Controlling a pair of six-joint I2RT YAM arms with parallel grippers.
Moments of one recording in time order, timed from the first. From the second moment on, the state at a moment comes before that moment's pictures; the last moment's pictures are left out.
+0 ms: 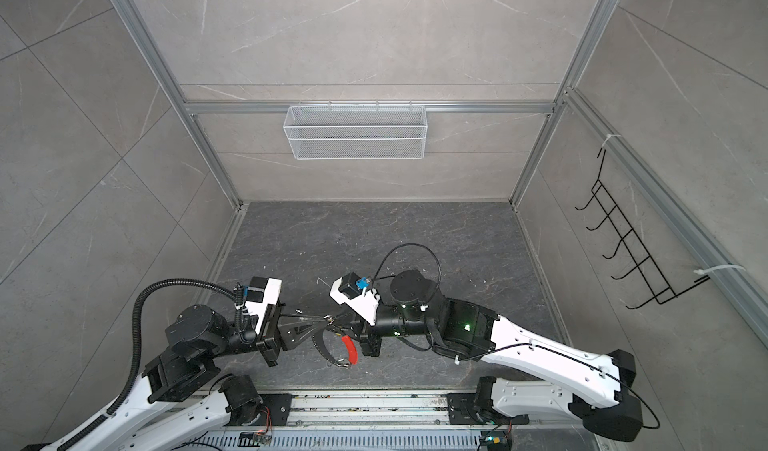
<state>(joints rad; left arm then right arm) -0.93 0.52 0.74 -0.10 0.53 -0.38 1.19 1.09 1.14 -0.33 -0.30 0.10</state>
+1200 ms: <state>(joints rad) -0.93 0.58 0.82 -0.23 0.65 -0.29 1.25 0.93 1.18 -0.47 -0.22 0.07</state>
